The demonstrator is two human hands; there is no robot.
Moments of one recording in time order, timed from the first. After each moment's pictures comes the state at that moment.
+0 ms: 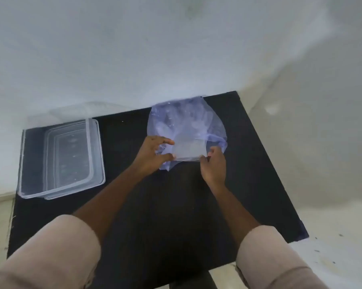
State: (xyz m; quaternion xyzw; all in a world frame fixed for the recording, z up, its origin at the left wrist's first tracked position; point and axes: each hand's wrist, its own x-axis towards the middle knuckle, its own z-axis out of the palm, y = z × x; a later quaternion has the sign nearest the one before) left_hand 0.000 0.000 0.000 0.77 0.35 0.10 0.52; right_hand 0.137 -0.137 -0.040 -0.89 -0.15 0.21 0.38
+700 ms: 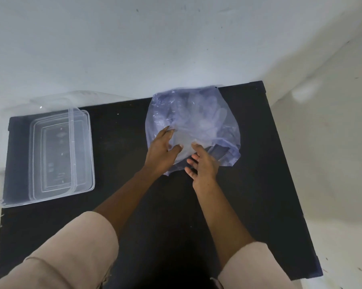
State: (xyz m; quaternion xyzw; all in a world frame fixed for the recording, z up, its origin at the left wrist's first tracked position) left_hand 0.077 0.021 -0.040 0.78 0.44 0.07 0.44; right_hand 0.161 -0.066 -0.057 -0.62 0.26 0.46 0.58
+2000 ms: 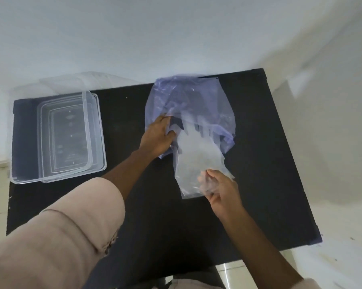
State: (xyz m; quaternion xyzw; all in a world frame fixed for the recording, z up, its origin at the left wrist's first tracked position) left_hand 0.028 0.041 -0.055 0.82 0.41 0.02 0.39; right_hand 0.097 -0.169 -0.034 -0.59 0.26 0.46 0.61
